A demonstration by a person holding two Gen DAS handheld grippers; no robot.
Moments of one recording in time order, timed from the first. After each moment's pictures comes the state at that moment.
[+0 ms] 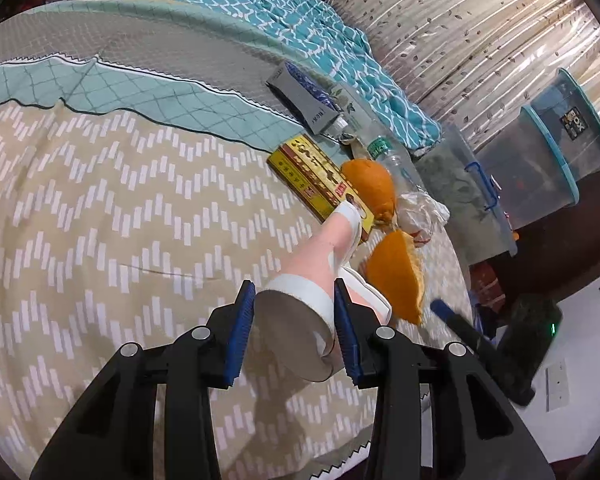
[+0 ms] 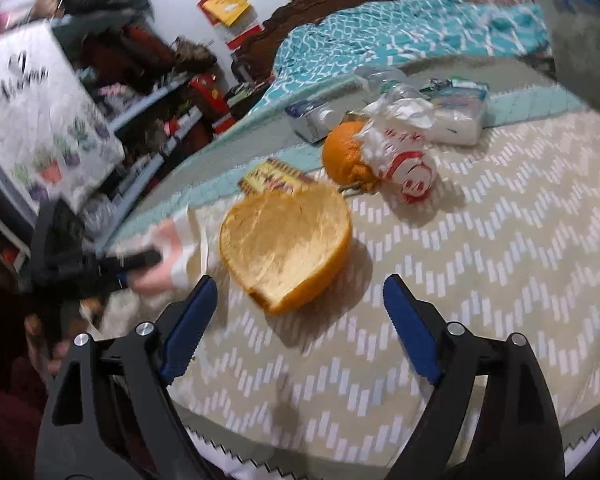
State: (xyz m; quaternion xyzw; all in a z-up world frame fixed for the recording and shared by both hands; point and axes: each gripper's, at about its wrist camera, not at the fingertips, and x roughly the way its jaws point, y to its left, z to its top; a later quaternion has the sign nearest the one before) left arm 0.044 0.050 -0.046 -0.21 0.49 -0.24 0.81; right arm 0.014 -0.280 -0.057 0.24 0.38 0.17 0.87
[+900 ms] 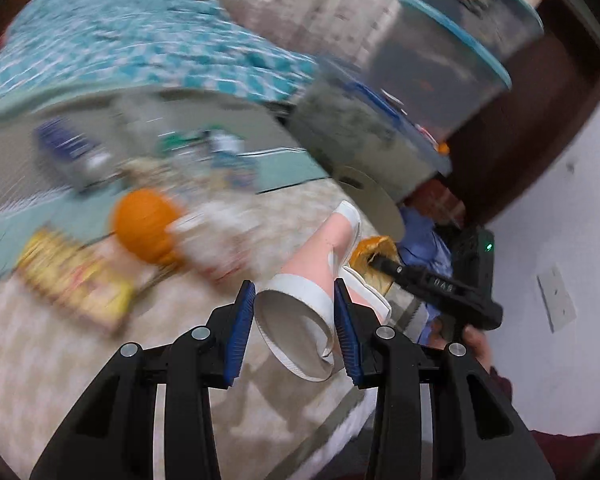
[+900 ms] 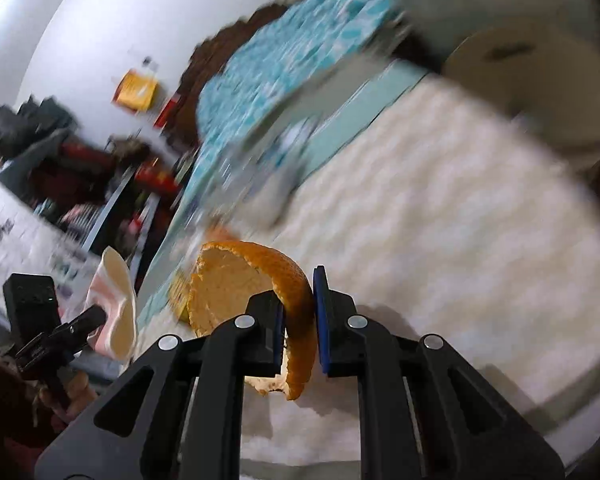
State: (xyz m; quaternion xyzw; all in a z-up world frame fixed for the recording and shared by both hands) left arm 0.073 -0.181 0.026 -0.05 0.46 -0.42 0.78; right arm -0.016 -0.499 -0.059 0.39 0.35 0.03 0.85
